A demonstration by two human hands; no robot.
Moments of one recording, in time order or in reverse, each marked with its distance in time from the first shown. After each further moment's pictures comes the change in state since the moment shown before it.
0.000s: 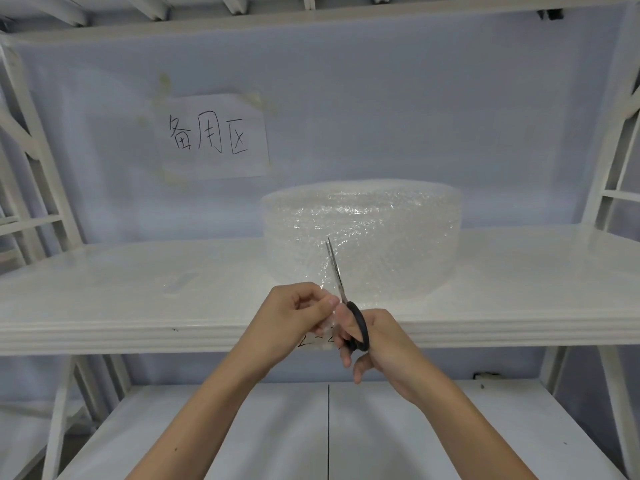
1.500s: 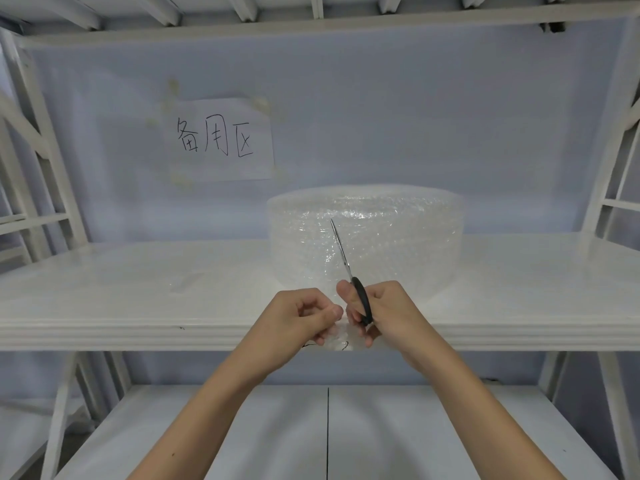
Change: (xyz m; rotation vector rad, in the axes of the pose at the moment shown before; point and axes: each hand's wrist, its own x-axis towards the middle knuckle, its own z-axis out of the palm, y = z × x) left_hand -0.012 0.009 -0.005 0.016 -0.028 -0.043; right_hand 0.011 -0.030 -0.007 -0.176 0.131 -0.070
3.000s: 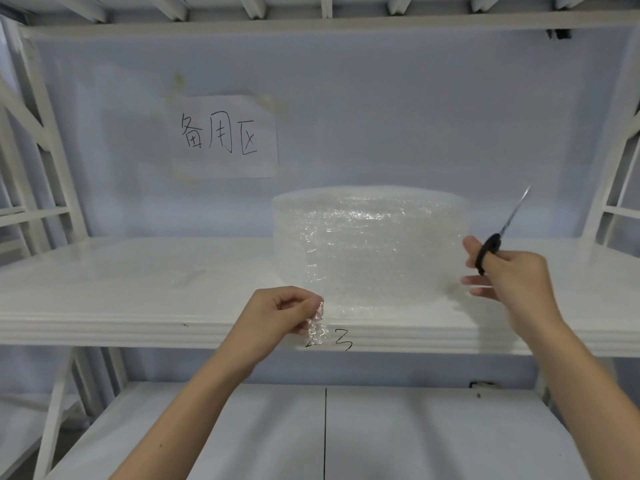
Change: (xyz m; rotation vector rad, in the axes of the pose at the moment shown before) left_hand 0.002 -0.018 -0.023 -0.097 0.157 -0.048; right_hand 0.004 0.002 -0.123 -0.032 0.694 0.058
